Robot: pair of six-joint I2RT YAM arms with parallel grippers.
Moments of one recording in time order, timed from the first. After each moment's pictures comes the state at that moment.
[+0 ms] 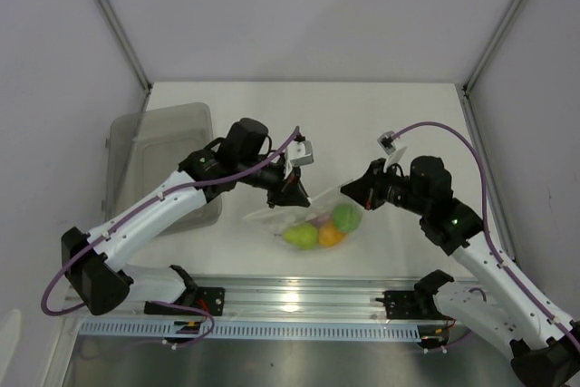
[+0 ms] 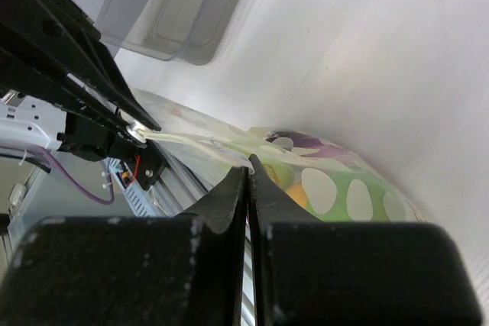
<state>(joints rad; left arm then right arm) -0.74 1.28 1.22 -0.60 0.77 0.23 0.54 0.80 0.79 -0.29 -0.40 0.46</state>
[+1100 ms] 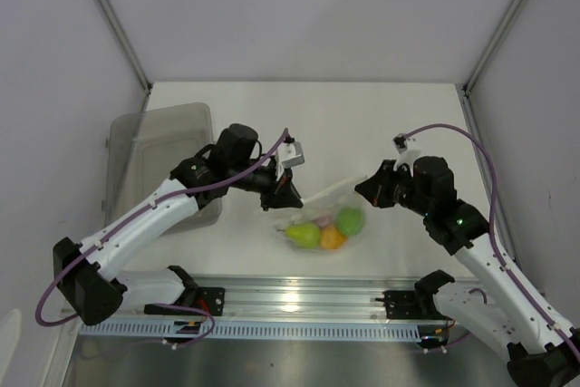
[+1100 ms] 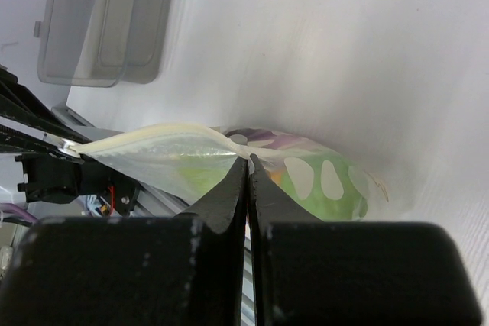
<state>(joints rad) -0.71 1.21 1.12 -0.55 0.74 0.18 0.49 0.78 0.80 -0.43 -0.23 0.53</state>
